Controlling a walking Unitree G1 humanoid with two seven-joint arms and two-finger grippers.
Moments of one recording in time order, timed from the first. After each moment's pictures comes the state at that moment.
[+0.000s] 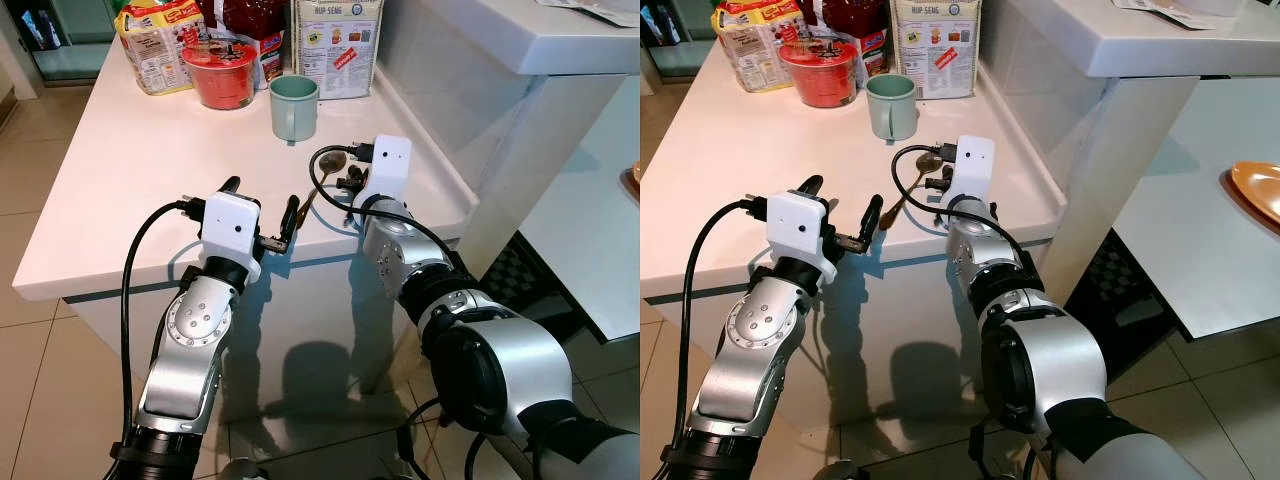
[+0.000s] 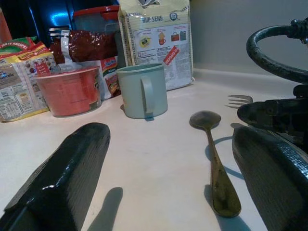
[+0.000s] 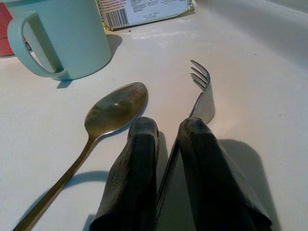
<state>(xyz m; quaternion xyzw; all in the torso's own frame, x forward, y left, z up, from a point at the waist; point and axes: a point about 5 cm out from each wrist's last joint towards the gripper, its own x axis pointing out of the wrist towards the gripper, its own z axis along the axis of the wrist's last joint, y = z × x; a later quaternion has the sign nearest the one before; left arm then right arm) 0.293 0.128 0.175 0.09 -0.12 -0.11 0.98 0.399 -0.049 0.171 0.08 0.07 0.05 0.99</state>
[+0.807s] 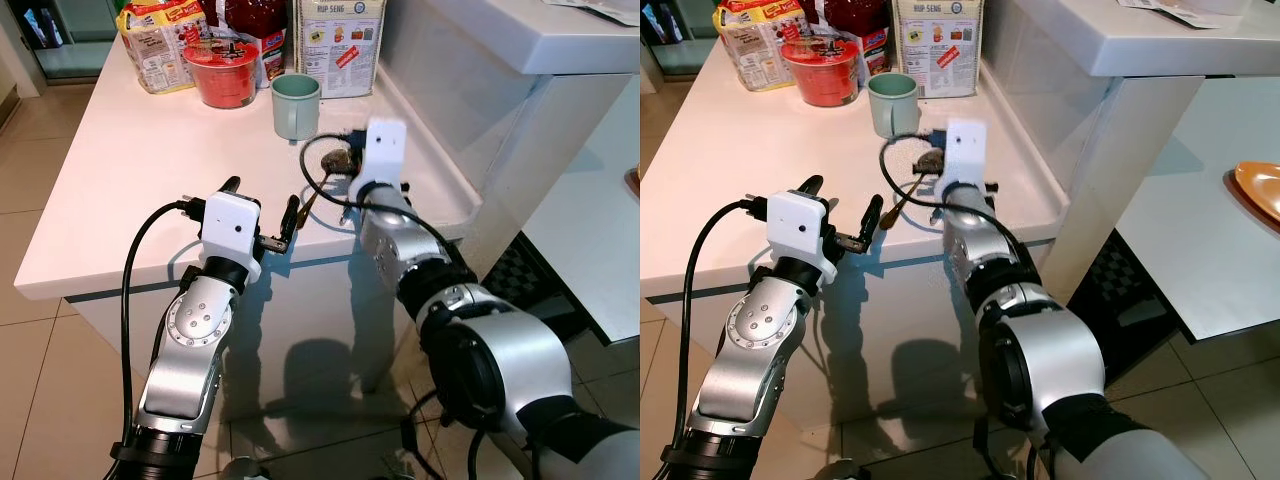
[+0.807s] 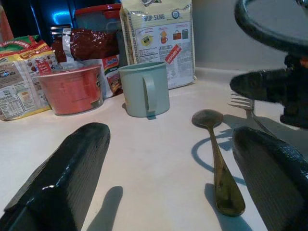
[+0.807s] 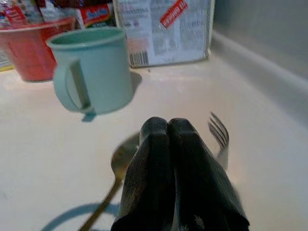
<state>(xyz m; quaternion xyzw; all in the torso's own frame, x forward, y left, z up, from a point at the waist) 0.293 0.128 0.175 0.09 -0.12 -0.11 0.98 0.402 -0.041 0.194 0.03 0.00 0.07 1.00</state>
